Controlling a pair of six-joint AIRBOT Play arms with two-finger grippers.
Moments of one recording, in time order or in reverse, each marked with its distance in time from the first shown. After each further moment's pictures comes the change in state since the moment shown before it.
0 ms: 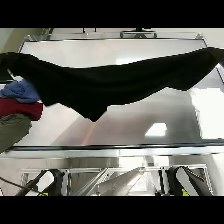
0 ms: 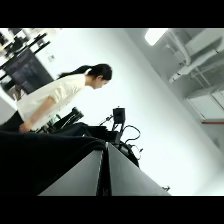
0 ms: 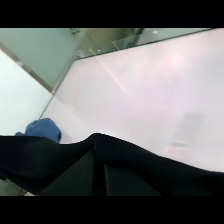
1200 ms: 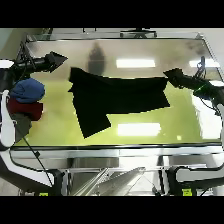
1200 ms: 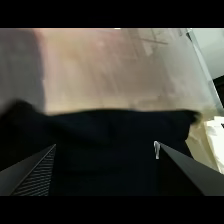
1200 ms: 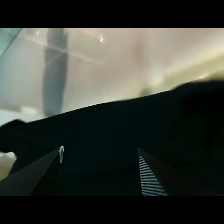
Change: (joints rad) left arm -0.339 -0.694 0.610 0.856 0.580 0.038; right arm 0.230 -0.660 -0.219 0.068 -0.531 -0.270
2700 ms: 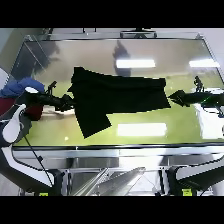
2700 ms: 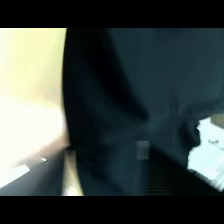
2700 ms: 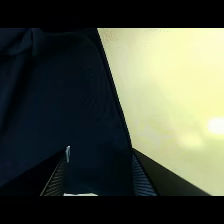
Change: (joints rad) left arm -0.021 -0.033 -0.463 0.325 -0.114 -0.148; right arm -0.145 -0.145 0.021 -0.446 0.230 0.097
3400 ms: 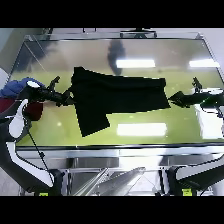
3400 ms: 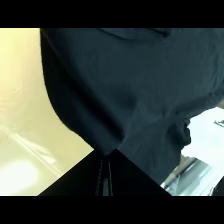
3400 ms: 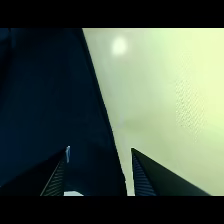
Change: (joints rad) left arm -0.018 -0.072 0.152 0.003 -0.104 0.002; right arm 0.006 -0.021 0.002 -0.057 -0.002 0.016
